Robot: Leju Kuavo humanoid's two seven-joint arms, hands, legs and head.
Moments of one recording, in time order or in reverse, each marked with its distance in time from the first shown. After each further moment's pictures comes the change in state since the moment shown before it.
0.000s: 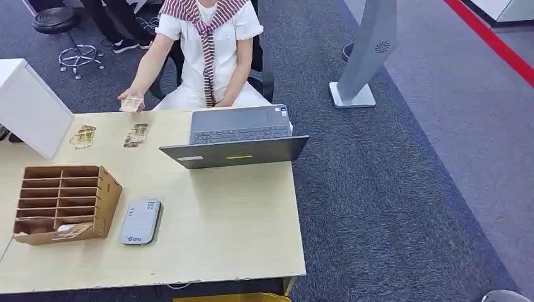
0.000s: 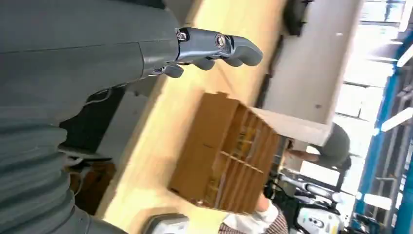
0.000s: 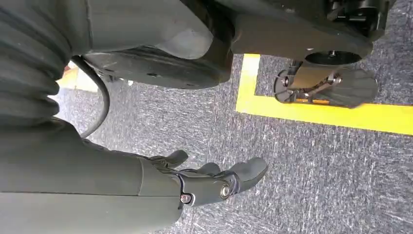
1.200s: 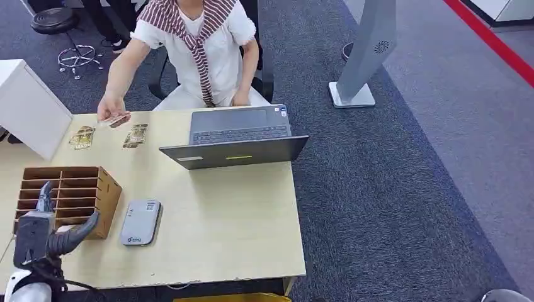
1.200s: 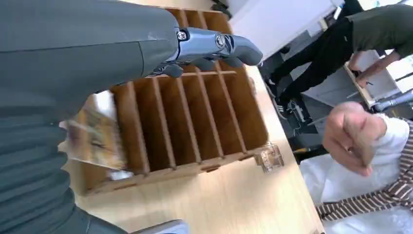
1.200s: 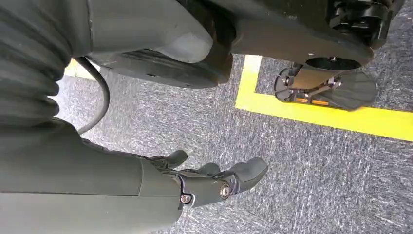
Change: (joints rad) left arm -0.244 0.179 -0.777 -0.027 -0.565 0.706 0.294; right arm -0.006 -0.003 0.000 0.000 0.054 0.026 -0.002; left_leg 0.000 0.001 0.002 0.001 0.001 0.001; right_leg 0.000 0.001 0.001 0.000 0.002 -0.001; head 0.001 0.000
